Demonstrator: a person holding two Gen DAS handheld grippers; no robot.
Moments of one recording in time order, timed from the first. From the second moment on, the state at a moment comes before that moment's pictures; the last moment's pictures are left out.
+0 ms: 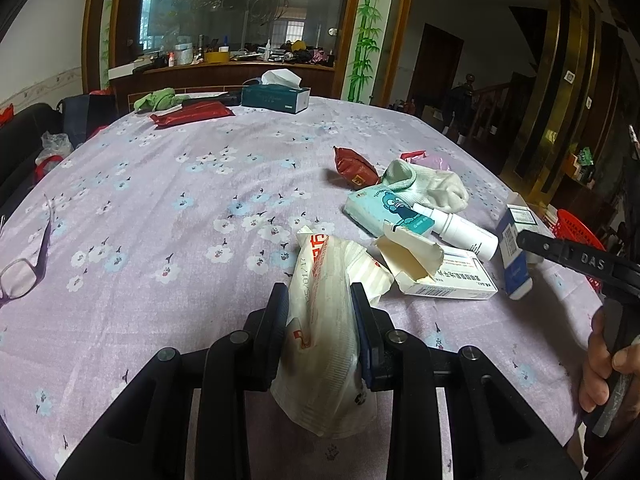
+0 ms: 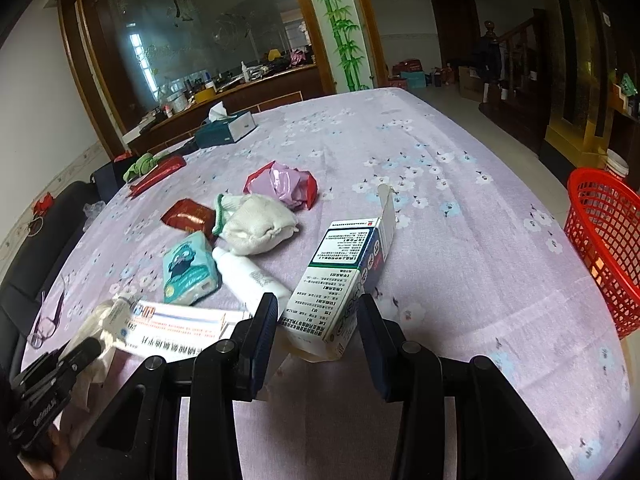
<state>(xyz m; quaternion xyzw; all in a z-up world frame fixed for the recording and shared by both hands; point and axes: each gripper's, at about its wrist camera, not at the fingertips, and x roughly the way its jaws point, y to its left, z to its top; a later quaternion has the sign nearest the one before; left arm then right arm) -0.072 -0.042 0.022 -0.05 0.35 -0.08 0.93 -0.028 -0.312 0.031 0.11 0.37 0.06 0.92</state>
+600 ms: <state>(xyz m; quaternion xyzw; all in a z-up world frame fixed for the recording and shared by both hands) -0.081 -0.133 0.100 -0.03 0.31 -0.21 0.93 -0.089 -0.394 0.084 0.19 0.32 0.05 0.93</state>
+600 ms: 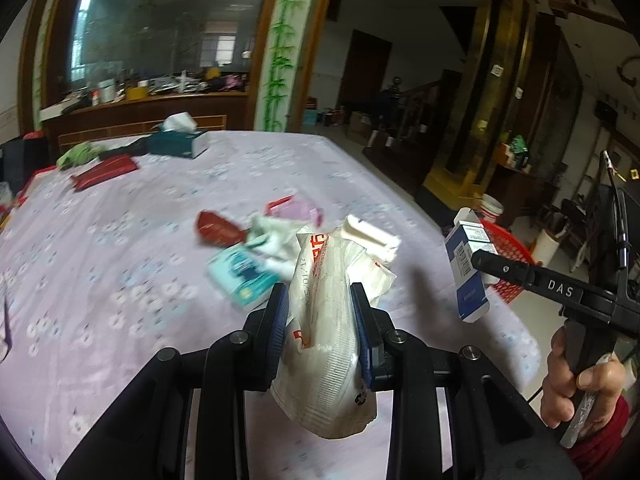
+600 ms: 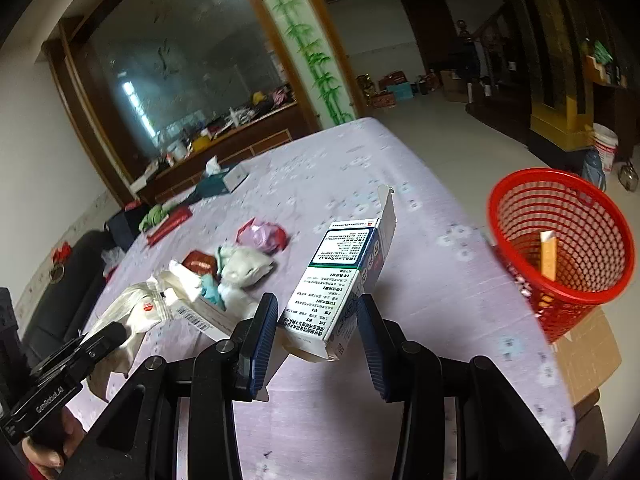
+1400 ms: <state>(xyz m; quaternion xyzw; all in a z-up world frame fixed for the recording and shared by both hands) -0.055 -0.246 0.133 0.02 0.31 -0.30 0.90 -0.125 -0.481 0.094 0.23 0.29 -0.01 0.93</state>
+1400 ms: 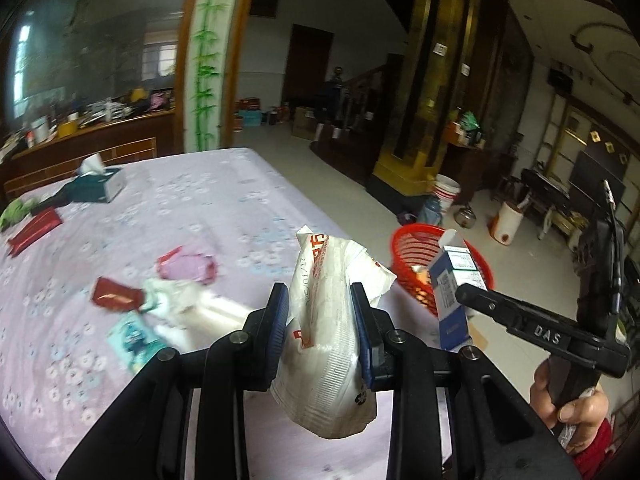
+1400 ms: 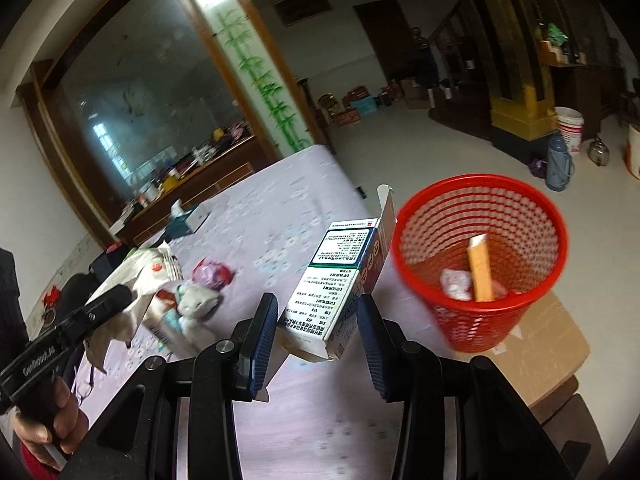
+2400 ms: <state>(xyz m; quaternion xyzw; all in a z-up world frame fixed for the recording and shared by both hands) 0.002 -0.469 0.091 0.03 0.36 -0.39 0.85 -0.083 -0.646 0.078 0.27 0.32 -0.12 0.90</state>
